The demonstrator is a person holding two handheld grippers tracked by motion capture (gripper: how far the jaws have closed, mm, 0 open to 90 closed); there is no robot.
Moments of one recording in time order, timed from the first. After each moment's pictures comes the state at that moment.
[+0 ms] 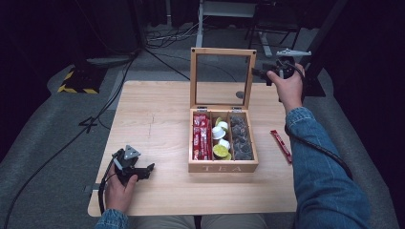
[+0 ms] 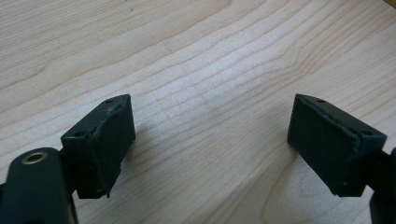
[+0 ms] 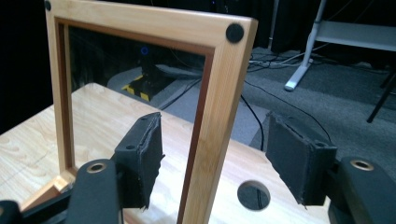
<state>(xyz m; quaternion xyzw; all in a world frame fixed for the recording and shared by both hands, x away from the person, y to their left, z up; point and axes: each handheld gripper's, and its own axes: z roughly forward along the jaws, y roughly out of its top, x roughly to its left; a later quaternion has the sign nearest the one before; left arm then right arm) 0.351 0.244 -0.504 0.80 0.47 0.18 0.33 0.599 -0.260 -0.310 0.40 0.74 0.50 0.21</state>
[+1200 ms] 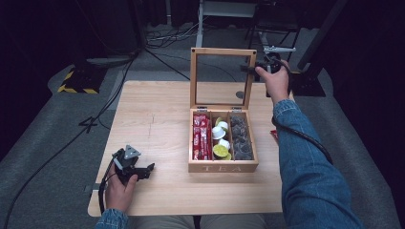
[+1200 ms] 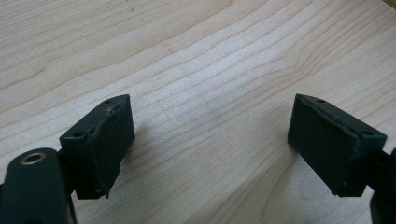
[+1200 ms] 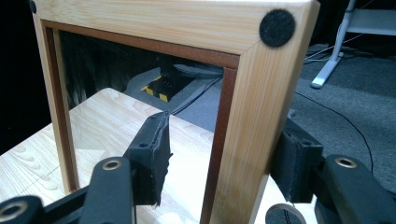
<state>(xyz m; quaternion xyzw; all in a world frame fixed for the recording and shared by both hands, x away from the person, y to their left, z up) 0.352 0.244 -0.504 0.80 0.47 0.18 0.33 0.637 -0.233 -0.327 0.39 0.74 0.52 0.17</state>
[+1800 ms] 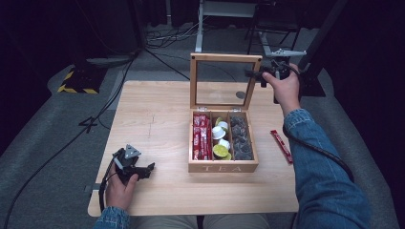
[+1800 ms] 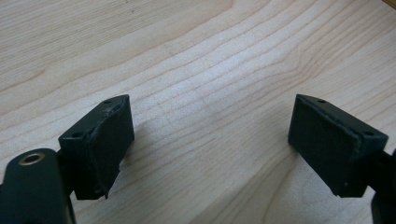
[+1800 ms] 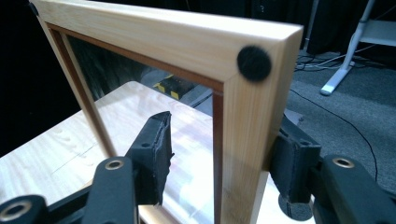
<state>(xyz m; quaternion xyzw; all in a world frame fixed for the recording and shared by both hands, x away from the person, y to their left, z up) 0.353 0.243 -0.504 0.80 0.47 0.18 0.33 0.584 -0.241 -0.303 0.36 0.75 0.52 0.17</state>
